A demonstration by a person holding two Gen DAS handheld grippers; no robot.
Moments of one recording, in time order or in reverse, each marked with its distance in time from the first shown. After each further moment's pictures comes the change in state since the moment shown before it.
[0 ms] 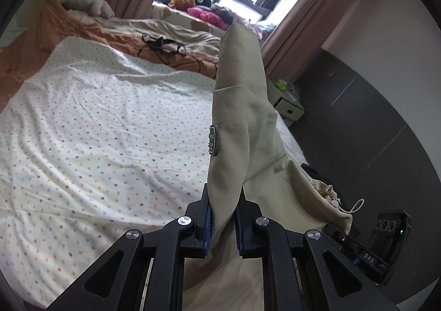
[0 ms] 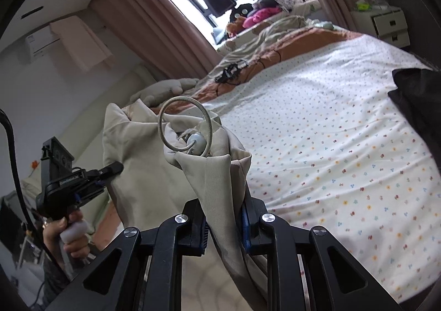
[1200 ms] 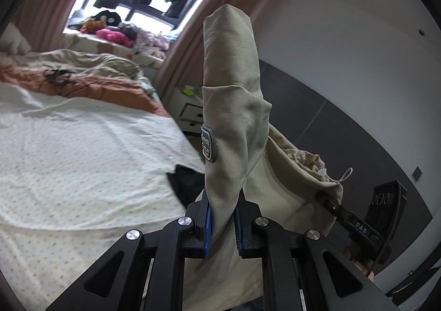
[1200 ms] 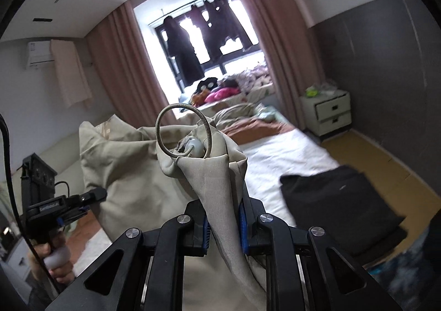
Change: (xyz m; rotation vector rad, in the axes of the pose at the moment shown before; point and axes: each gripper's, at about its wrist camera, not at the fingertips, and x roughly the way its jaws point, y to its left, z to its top) left arm -0.026 -0.268 -0.037 0.195 -0.055 -0.355; right arm -0.288 -0.009 0.058 -0.136 -0.336 -0.293
